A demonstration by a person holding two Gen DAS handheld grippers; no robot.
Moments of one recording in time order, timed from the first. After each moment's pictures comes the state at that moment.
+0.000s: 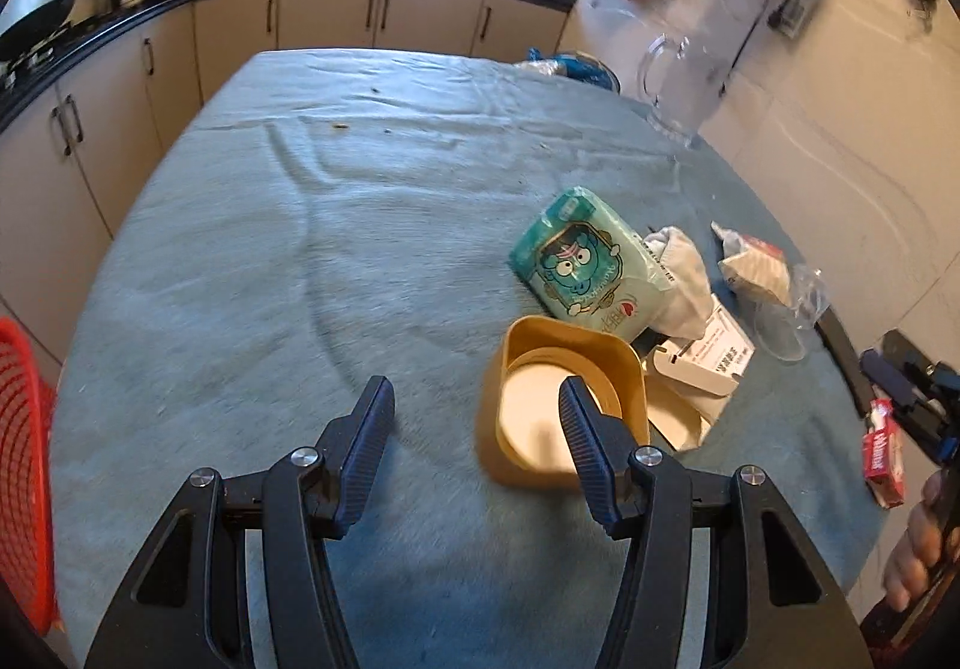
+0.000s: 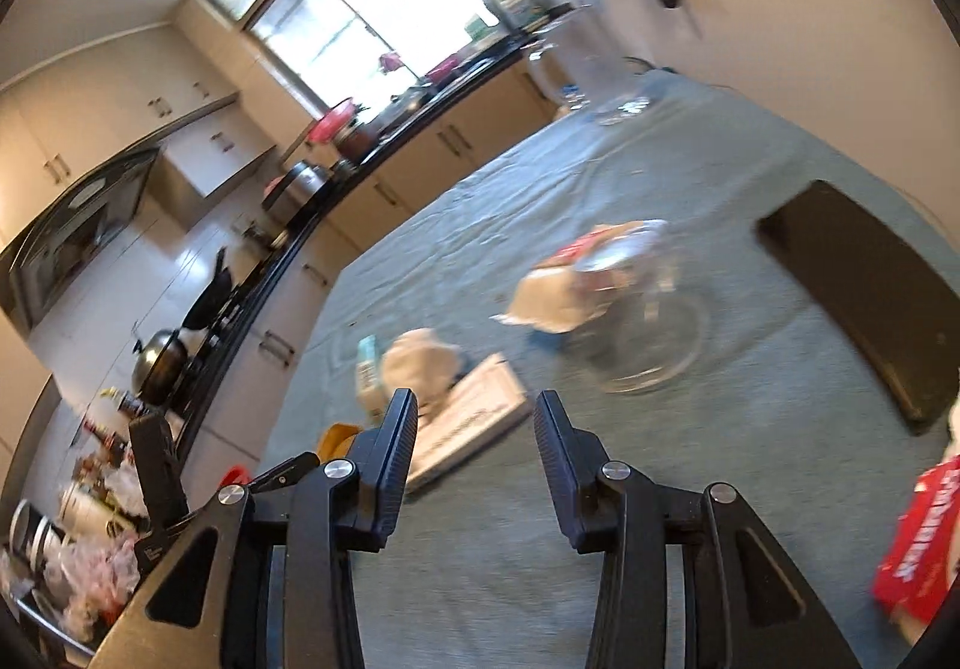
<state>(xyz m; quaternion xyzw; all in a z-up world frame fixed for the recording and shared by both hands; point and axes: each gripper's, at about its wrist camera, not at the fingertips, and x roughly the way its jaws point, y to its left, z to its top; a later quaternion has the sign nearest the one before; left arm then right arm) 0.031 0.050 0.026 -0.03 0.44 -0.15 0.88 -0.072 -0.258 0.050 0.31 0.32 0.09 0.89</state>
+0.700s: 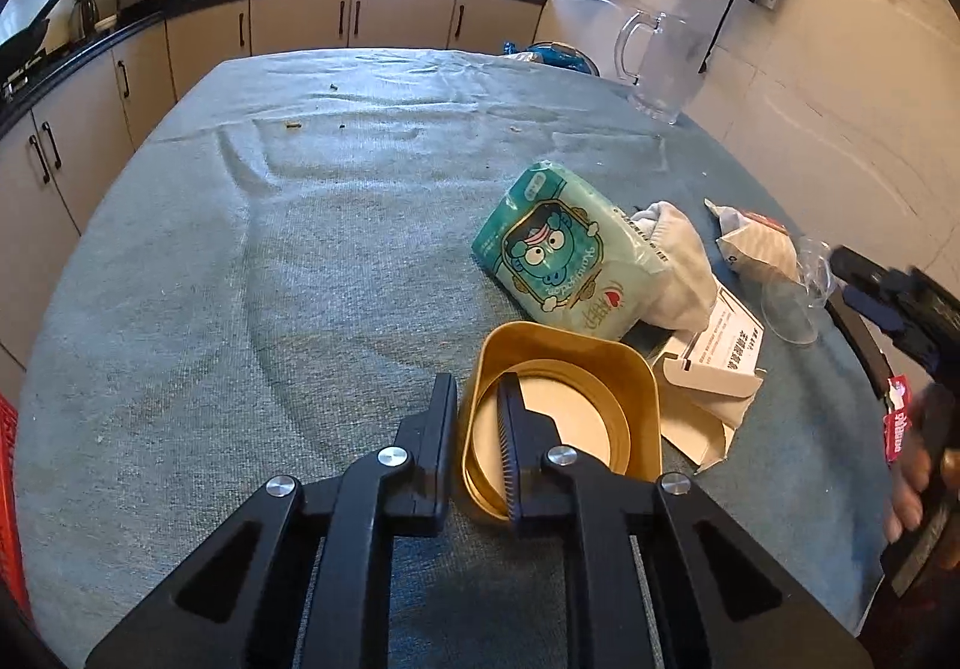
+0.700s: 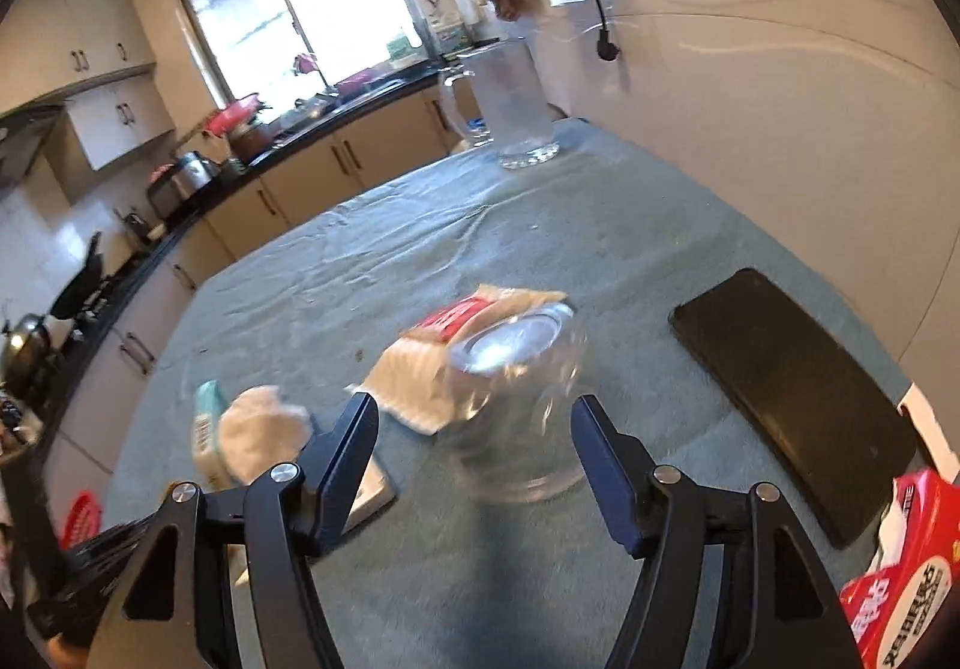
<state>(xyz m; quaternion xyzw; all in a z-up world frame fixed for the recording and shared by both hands) 0.035 0.033 0.009 -0.01 0.43 -0.17 0.89 -0.023 -0.250 0.043 0.19 0.34 -0.07 0.92</state>
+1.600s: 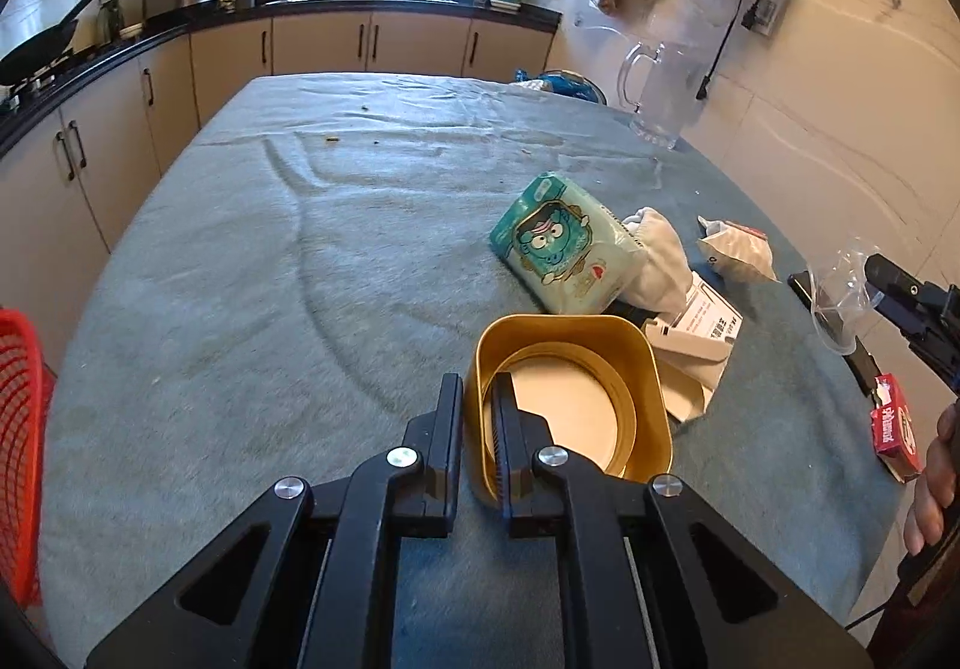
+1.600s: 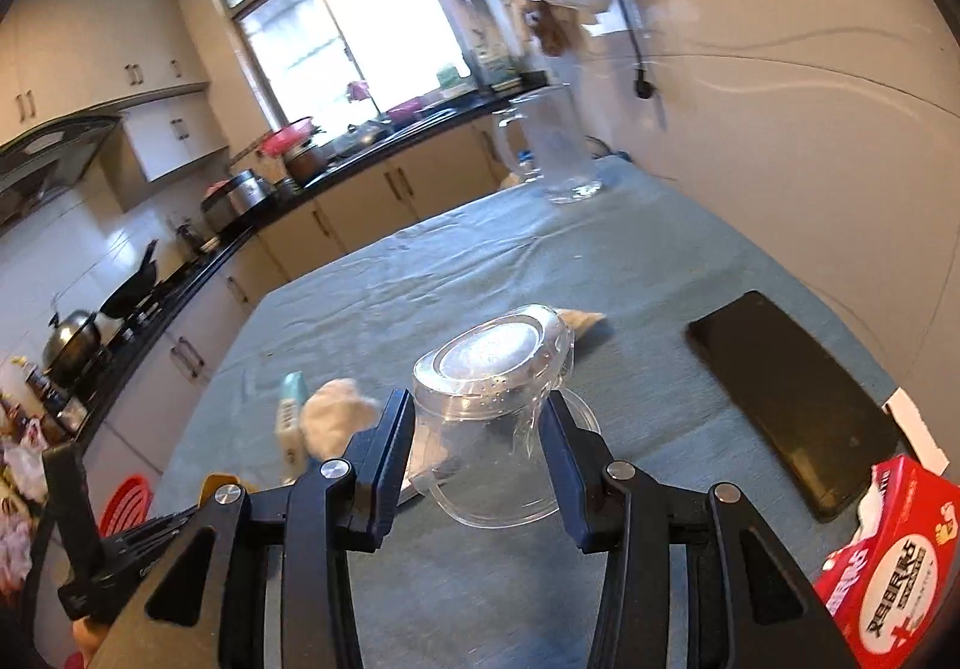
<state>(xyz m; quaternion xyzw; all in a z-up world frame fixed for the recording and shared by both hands) -0.007 0.057 0.024 -0.03 0.40 -0.16 0.90 -0.077 -0.236 0.074 0.19 0.29 0.02 0.94</state>
